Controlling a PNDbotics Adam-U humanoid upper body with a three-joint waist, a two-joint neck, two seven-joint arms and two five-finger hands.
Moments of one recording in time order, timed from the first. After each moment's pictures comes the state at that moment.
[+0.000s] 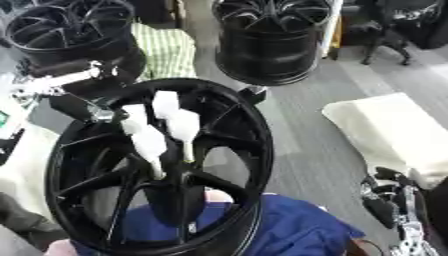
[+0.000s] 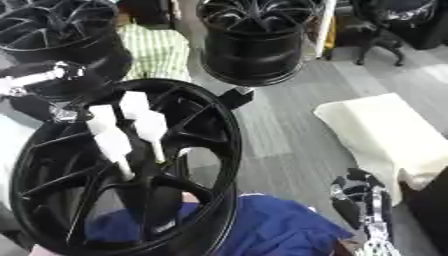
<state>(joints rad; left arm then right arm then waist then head) -1.01 0.48 -0.41 -0.86 -0.34 -0.54 -0.57 0.02 -0.22 -0.07 -1.40 0.21 -0.12 -0.41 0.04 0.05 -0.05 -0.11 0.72</state>
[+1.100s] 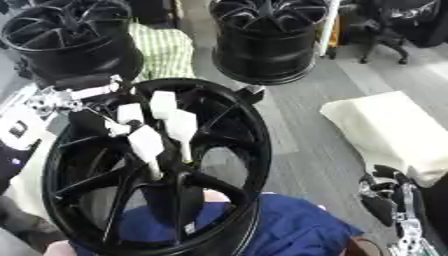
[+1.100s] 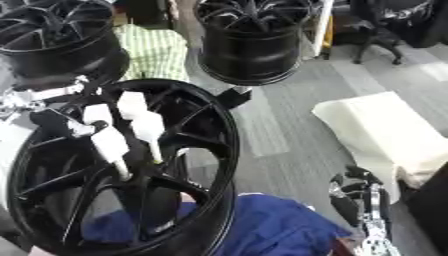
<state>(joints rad) -0.99 0.47 -0.48 -0.90 -0.32 -0.55 -0.56 0.01 -0.22 -0.07 -1.39 0.21 -0.12 -0.41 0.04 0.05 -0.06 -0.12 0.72</state>
